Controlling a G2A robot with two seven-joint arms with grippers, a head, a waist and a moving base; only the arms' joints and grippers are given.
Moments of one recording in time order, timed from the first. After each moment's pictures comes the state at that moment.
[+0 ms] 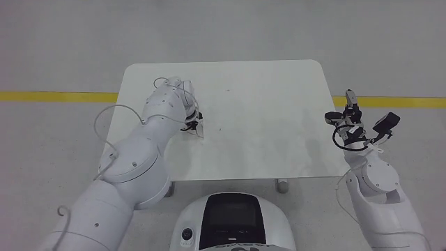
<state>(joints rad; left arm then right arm) 0.38 -1.69 -0.17 0.00 0.00 0.19 -0.98 -1.73 -1.15 1.60 -1.80 0.42 0.00 0.00</state>
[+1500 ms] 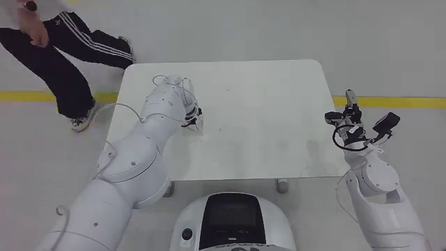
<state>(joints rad) 0.37 -1.68 -0.17 -0.01 0.02 0.18 -0.91 -1.73 -1.15 1.60 -1.80 0.42 0.00 0.00</state>
